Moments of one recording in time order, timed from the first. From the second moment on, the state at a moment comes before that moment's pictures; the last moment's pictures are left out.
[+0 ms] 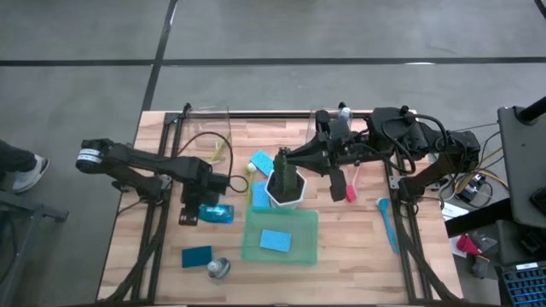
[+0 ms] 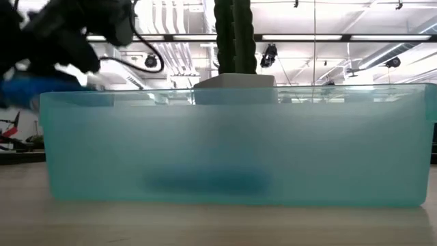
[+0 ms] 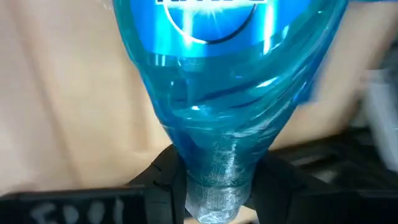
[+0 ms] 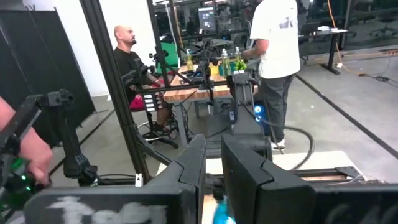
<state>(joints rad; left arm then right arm) -0.05 1.31 0.90 -1.30 0.42 -0.06 0.18 1.49 1.89 -0.46 0.06 0.18</state>
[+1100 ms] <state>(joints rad) -0.05 1.26 1.49 -0.61 1.04 -1.26 0.18 1.49 1.88 -0.47 -0.02 0.16</state>
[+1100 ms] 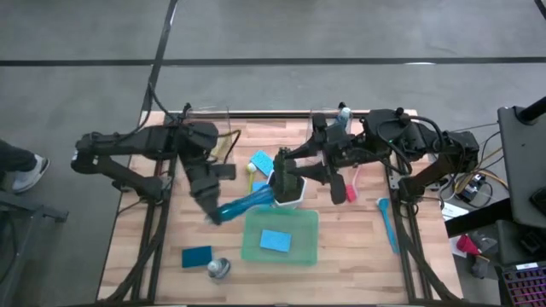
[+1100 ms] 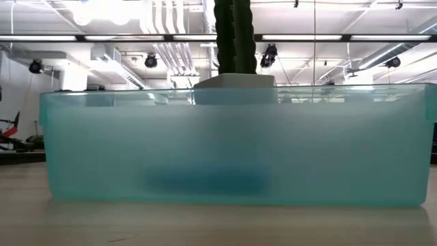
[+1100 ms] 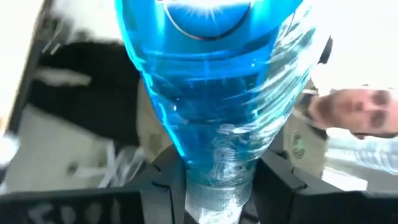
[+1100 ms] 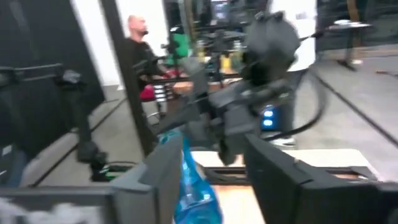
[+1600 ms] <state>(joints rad) -0.05 1.37 1.63 -0.38 0.99 -1.27 0.18 1.49 1.89 -0.59 -0.13 0.29</state>
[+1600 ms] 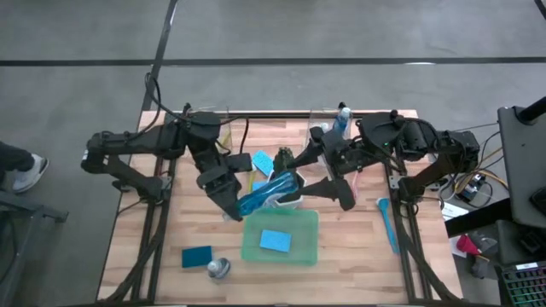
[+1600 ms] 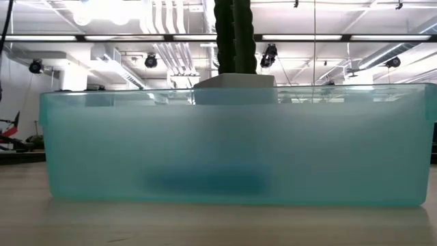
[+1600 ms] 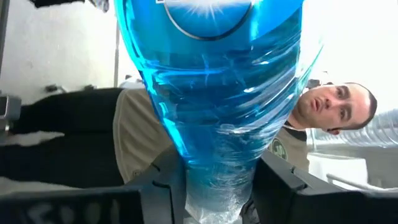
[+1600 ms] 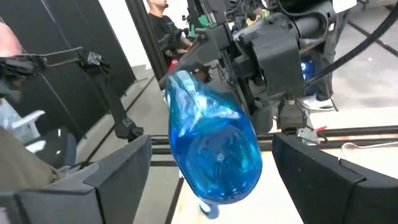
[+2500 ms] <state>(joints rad) -0.04 1.39 1.62 -0.29 1.00 -1.28 0.18 1.53 1.89 -0.56 -0.19 0.23</state>
